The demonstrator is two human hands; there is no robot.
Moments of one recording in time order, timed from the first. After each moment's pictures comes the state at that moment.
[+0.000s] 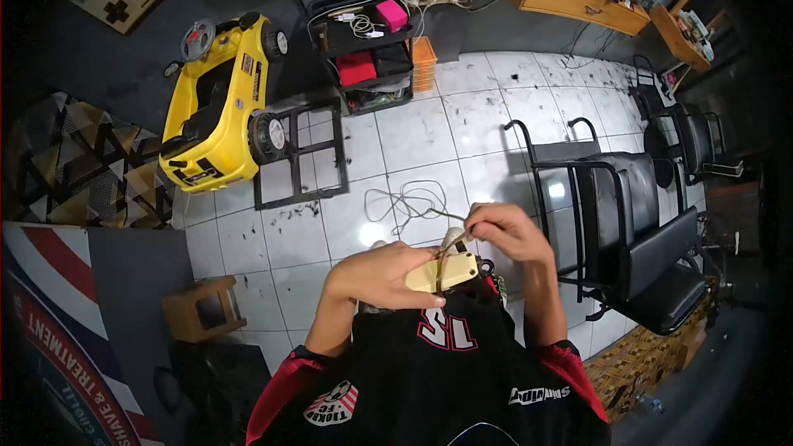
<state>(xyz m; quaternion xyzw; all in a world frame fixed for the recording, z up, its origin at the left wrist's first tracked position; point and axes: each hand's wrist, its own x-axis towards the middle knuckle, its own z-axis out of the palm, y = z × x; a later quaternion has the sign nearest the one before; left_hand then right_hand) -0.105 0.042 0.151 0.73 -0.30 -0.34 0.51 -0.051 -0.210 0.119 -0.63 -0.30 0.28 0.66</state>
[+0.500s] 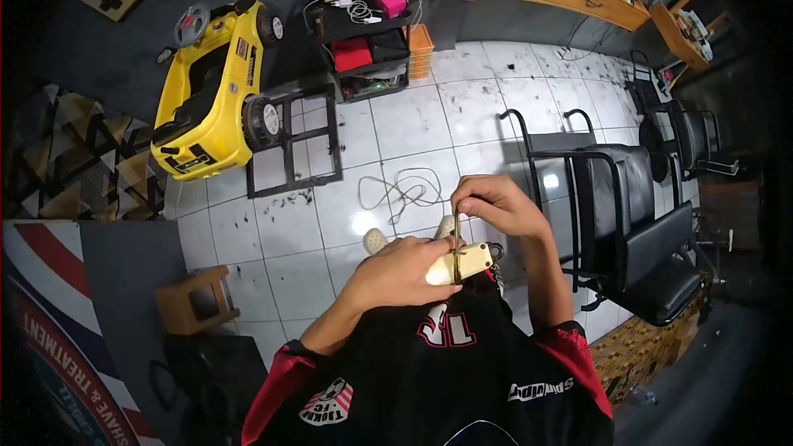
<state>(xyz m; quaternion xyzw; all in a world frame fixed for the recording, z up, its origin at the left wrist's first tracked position) -0.130 0.019 0.149 0.81 -0.21 -0.28 0.47 -0.036 -0.189 0.126 -0.65 -0.31 0.30 0.62</state>
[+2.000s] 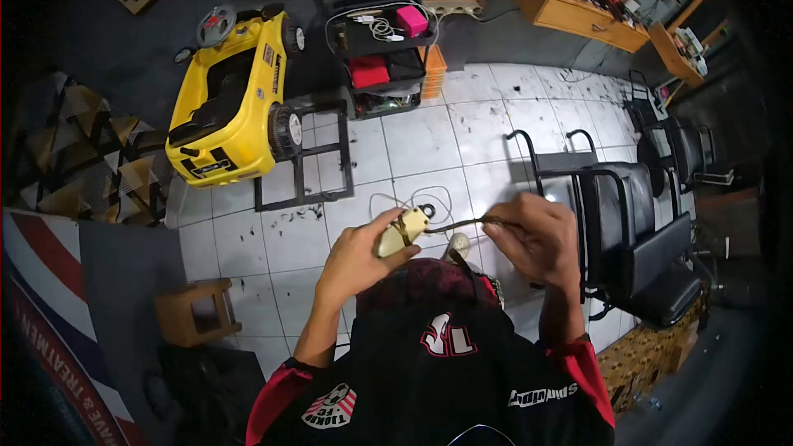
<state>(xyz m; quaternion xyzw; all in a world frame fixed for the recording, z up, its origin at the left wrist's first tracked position) -0.151 0.131 0.141 0.88 0.01 -0.10 0.46 -0.094 -0.111 0.218 -0.83 -0.34 -0.08 0.43</state>
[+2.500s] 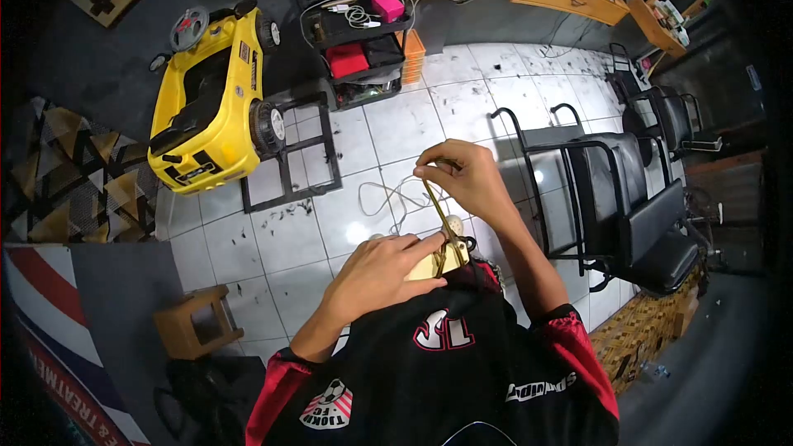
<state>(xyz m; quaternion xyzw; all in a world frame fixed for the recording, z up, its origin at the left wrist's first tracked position) -0.164 0.120 0.154 0.88 -0.26 -0.11 0.39 -0.060 -0.054 0.145 -0.85 -0.19 0.04 0.49</state>
